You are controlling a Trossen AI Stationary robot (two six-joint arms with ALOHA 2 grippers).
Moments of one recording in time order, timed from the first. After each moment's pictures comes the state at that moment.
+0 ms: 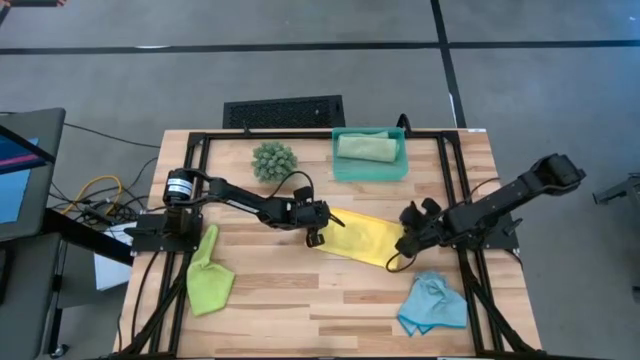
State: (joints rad) left arm -0.01 1.98 1.11 -0.14 -0.36 -0.10; right arm 0.38 1.14 0.42 -0.57 0.48 0.86
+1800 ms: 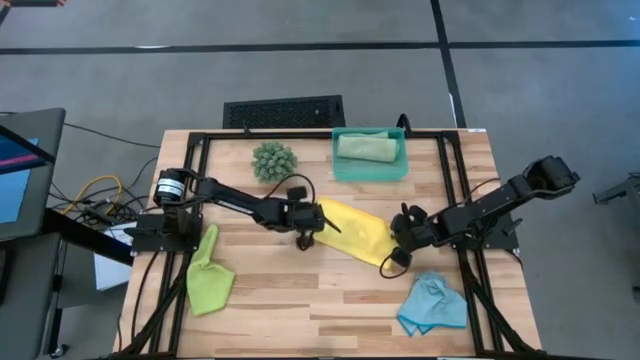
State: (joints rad) left arm -0.04 1.90 1.13 -0.35 -0.49 -0.04; right arm 0.34 1.26 0.37 -0.28 0.29 0.70
